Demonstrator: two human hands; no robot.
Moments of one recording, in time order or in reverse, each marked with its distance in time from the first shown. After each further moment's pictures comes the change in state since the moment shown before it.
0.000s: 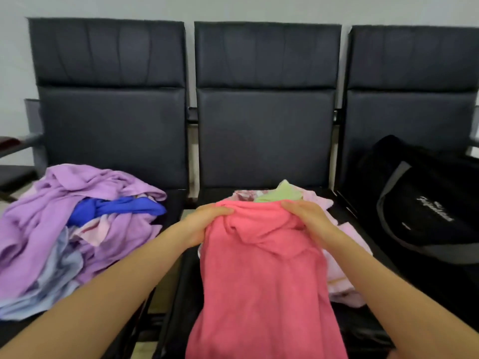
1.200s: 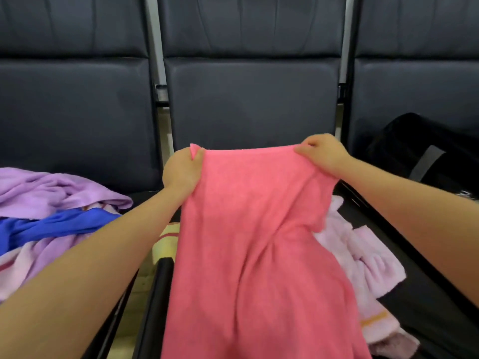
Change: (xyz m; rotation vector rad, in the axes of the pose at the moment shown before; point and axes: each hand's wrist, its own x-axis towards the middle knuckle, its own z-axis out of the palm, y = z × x) left_hand 0.137 0.061 -0.008 0.829 0.614 0.634; right_hand 0.150 -0.045 -0.068 -0.805 0.303 -0.248
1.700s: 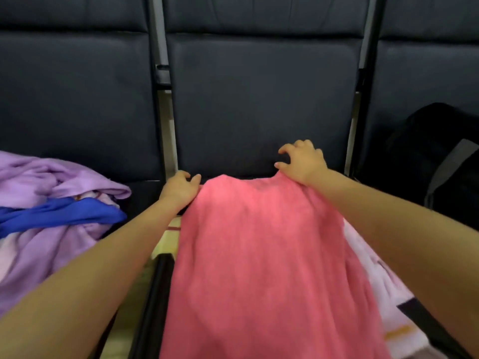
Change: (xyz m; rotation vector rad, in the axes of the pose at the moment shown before) left_hand 0.002 -0.093 0.043 0.128 -0.327 -0.324; right_hand 0.006 -0.009 0.080 -0.460 -0.138 -0.034
